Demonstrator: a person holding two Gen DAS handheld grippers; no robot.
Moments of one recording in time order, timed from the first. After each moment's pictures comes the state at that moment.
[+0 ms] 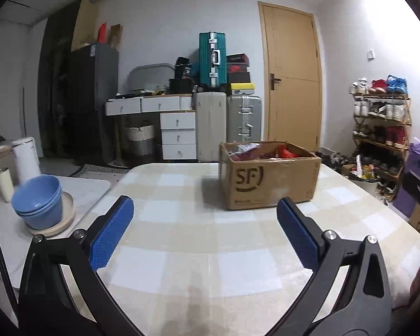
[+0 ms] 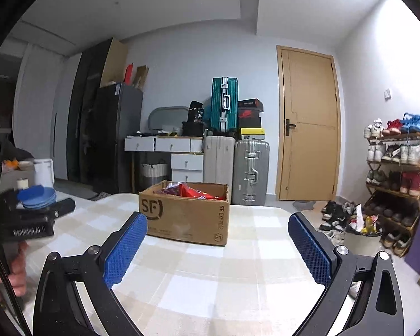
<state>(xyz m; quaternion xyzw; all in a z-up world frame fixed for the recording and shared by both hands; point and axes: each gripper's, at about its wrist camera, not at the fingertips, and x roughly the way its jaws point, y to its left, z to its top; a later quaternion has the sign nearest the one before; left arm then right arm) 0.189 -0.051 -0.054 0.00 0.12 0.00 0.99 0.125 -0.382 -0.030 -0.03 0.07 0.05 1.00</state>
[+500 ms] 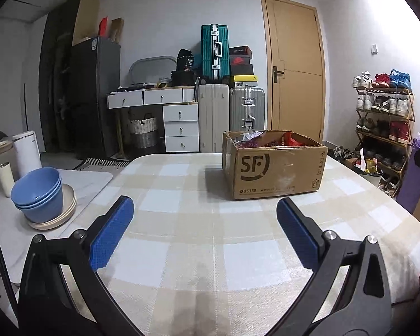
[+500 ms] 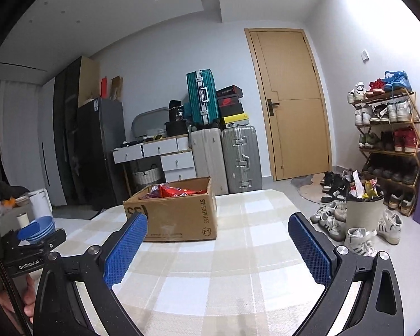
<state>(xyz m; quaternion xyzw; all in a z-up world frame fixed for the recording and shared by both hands) 0.228 -0.050 -0.056 0.00 0.15 0.01 0.99 0.139 -0.422 -0.029 0.06 0.09 0.02 0.99</state>
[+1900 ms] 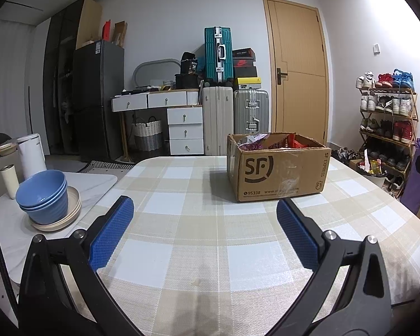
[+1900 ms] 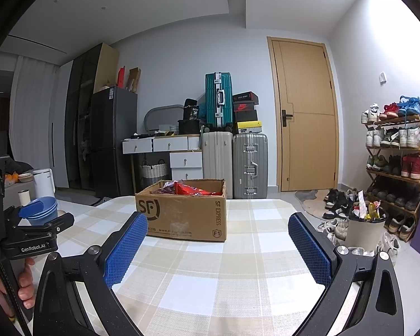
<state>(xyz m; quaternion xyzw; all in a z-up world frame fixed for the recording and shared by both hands) 0.221 -0.051 -0.049 0.00 0.15 0.02 0.99 0.133 -0.393 -0.026 0.00 0.08 0.04 1.00</state>
